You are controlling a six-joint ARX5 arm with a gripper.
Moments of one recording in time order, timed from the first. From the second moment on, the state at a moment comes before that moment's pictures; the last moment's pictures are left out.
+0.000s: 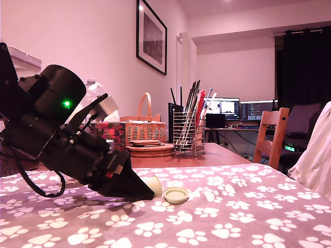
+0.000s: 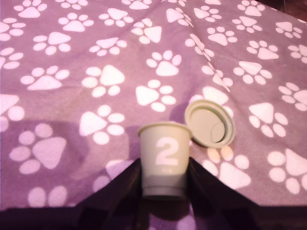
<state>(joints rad) -0.52 1.86 0.66 0.54 0.52 0.20</state>
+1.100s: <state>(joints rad) -0.47 1.54 0.67 0.33 0.52 0.21</state>
